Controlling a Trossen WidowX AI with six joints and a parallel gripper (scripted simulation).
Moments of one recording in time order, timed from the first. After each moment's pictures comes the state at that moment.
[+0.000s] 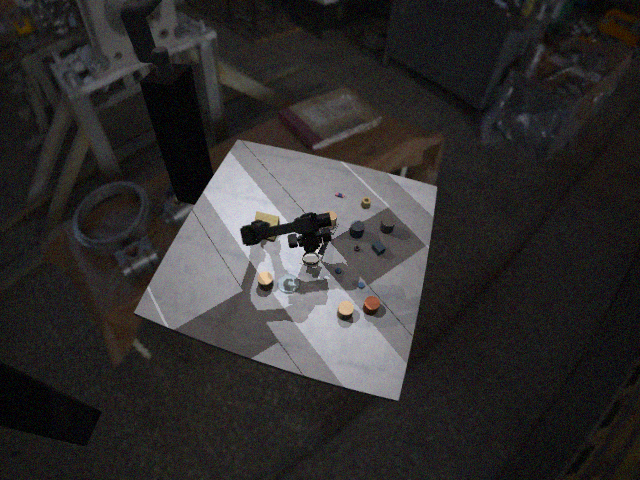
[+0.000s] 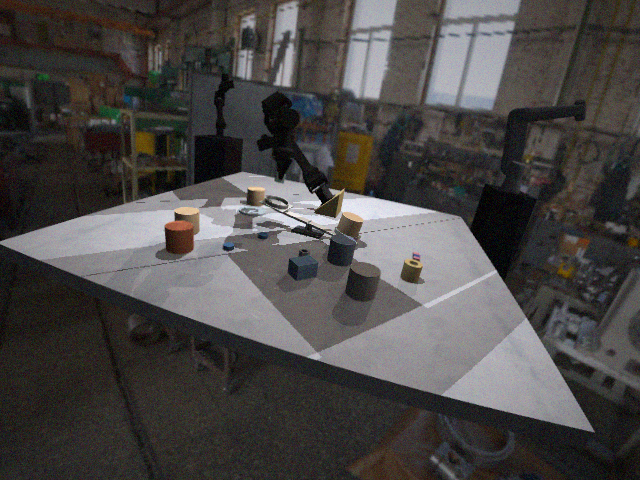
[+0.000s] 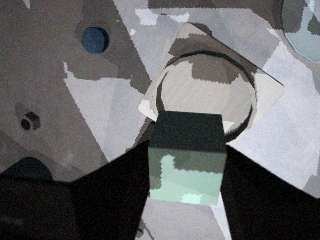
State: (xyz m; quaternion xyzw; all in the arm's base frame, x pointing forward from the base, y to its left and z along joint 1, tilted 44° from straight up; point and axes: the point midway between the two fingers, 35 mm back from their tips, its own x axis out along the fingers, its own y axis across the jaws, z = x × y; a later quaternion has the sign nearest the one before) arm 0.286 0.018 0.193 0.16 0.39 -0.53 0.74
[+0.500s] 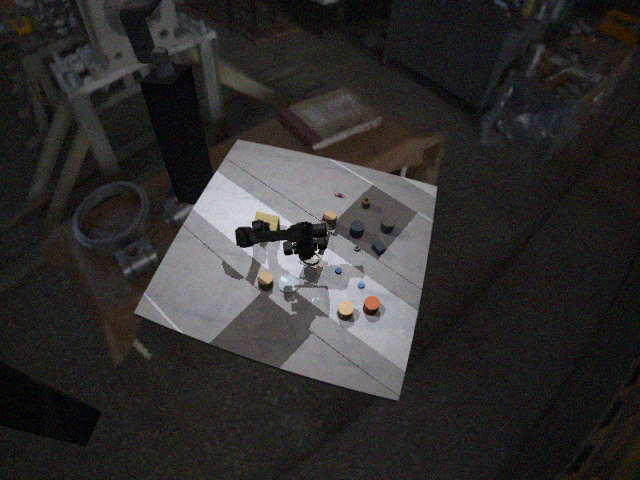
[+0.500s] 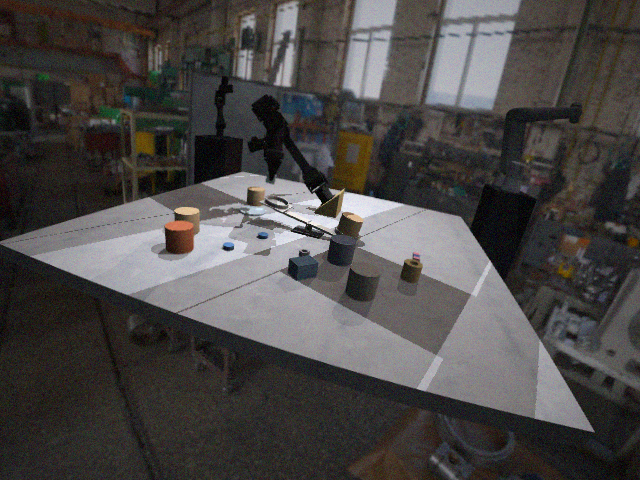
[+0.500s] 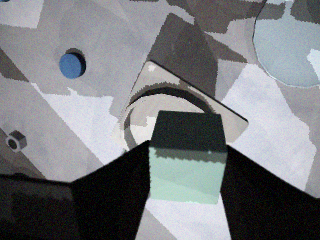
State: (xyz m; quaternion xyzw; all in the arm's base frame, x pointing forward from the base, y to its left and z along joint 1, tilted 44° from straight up) arm 0.276 -0.016 0.210 0.17 0.39 -0.53 0.74
